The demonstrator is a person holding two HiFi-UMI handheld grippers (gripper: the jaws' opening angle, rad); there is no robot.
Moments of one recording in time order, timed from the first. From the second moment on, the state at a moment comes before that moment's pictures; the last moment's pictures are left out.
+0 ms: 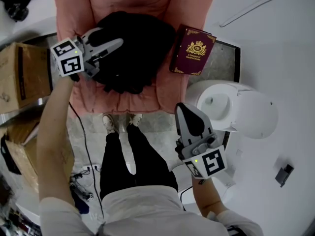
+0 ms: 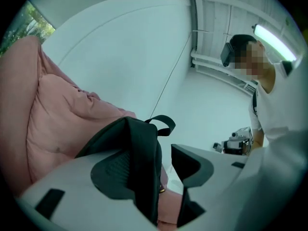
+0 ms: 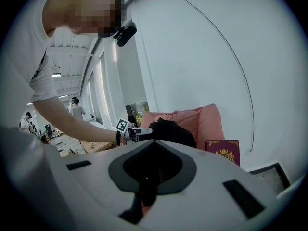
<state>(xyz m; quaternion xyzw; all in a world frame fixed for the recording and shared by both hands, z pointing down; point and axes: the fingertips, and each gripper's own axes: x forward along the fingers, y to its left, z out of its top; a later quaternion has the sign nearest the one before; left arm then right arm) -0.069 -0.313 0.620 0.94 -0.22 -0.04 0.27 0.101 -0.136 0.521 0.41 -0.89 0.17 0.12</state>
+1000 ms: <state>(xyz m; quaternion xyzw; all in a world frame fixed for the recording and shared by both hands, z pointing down) 0.005 -0.325 0.573 0.94 -0.07 -0.13 0.30 0.101 -0.147 0.539 0.41 -0.88 0.21 0.11</state>
